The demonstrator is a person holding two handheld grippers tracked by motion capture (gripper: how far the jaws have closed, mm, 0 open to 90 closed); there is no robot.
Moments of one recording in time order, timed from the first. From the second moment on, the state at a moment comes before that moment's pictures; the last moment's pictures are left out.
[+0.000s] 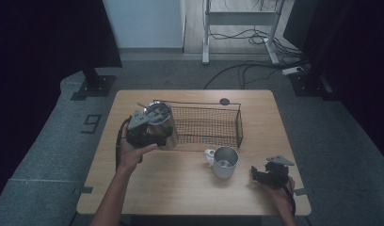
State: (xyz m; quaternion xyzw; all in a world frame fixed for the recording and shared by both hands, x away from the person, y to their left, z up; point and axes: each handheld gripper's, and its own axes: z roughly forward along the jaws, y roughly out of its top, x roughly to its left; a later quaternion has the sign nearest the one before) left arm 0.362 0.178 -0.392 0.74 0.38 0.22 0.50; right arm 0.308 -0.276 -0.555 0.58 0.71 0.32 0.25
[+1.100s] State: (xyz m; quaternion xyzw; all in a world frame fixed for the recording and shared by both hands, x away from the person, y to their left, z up) left arm 0.397 0.171 -0.384 0.75 0.39 0.21 0.49; right arm 0.308 -0.276 -0.555 0.58 0.71 0.32 0.25
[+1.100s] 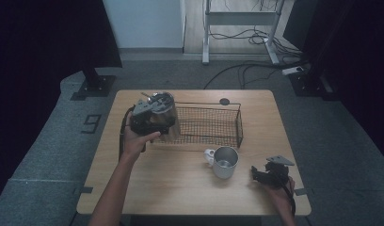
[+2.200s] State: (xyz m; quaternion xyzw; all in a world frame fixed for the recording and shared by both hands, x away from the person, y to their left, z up) left arm 0.424 0.155 -0.385 0.75 0.38 0.22 0.49; right arm 0.308 -0.276 -0.556 0.58 0.71 0.32 0.25
